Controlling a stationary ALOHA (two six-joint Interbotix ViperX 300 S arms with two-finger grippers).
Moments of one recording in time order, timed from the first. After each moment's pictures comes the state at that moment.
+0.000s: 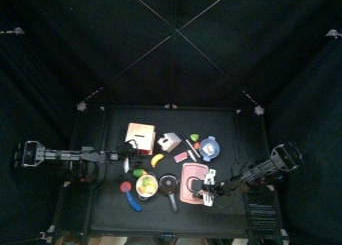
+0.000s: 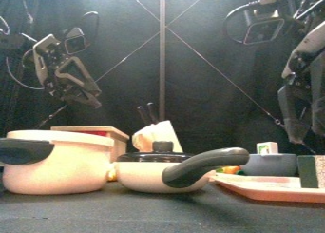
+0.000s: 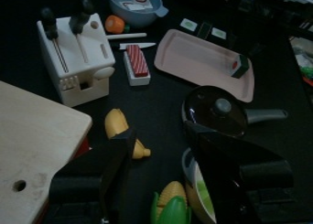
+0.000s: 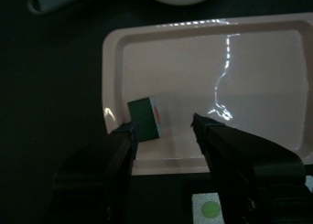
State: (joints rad) left arm 0.15 -0.51 1.14 0.19 -0.20 -0.38; right arm 0.45 -0.13 0.83 -0.47 0.44 0.96
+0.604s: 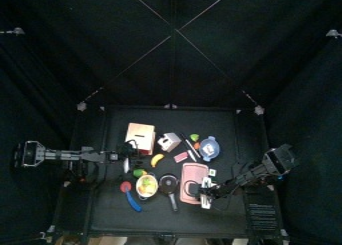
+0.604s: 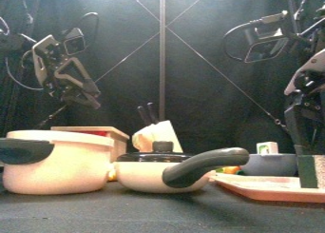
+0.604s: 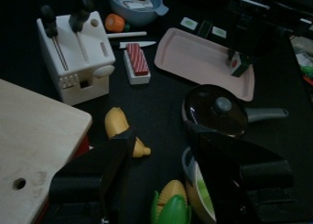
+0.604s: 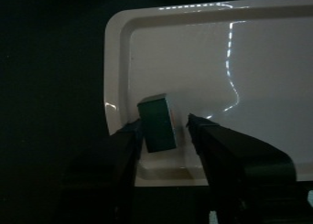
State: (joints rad) left arm 0.15 -0.51 1.15 0.19 -0.20 -0.38; right arm 0.45 -0.05 0.82 -0.46 0.42 0.96
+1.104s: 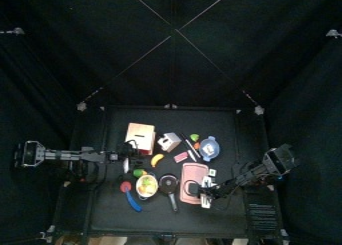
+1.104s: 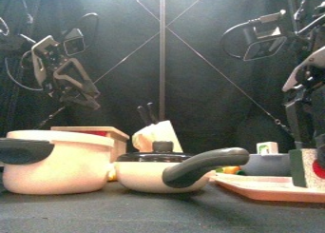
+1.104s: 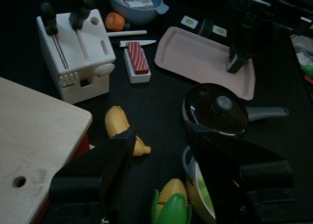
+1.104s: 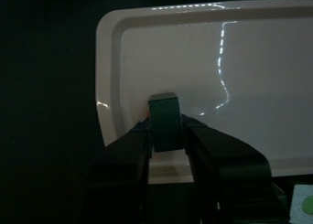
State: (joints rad) left arm 0.15 -0.51 1.15 0.19 -0.20 -0.38; right arm 0.46 -0.12 0.81 -0.47 0.48 0.96
